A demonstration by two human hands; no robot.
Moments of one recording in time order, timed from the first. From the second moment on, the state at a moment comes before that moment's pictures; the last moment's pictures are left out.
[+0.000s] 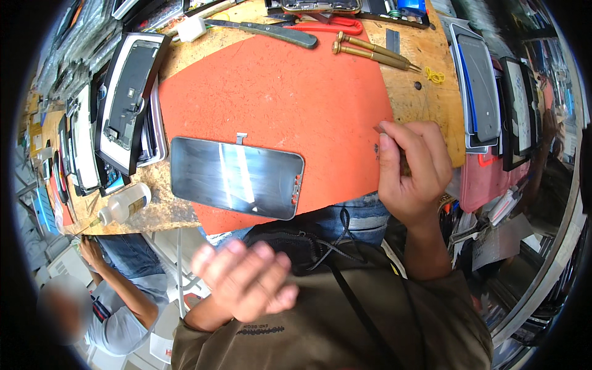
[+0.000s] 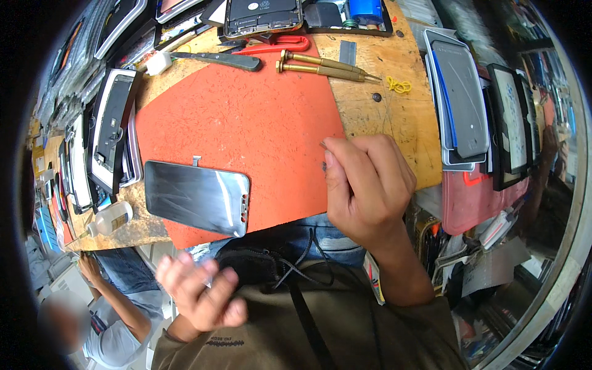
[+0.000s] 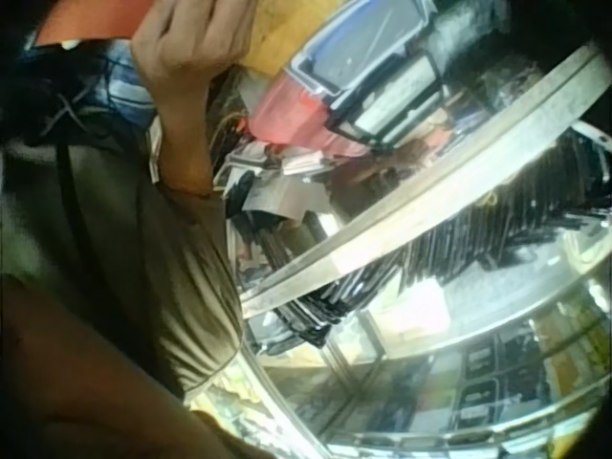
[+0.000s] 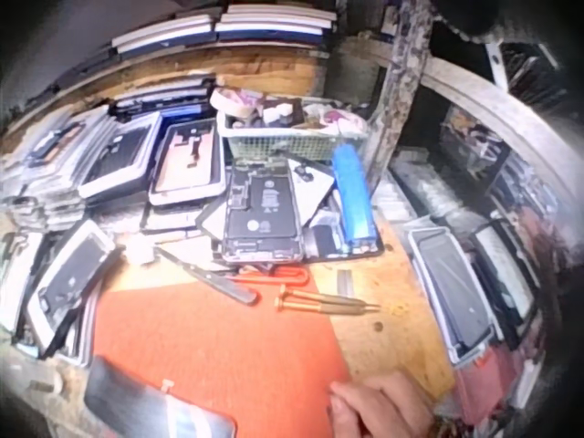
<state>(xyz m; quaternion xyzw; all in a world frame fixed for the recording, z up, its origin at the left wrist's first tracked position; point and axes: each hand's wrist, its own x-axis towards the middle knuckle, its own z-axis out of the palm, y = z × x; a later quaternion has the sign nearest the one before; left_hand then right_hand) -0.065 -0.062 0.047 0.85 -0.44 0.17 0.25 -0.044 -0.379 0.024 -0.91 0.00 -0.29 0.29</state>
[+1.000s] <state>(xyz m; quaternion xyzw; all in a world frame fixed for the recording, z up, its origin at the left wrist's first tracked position) -0.031 -0.043 0.063 0.83 -0.42 0.11 0.34 -0.036 -0.397 0.041 -0.92 0.03 -0.27 0.29</state>
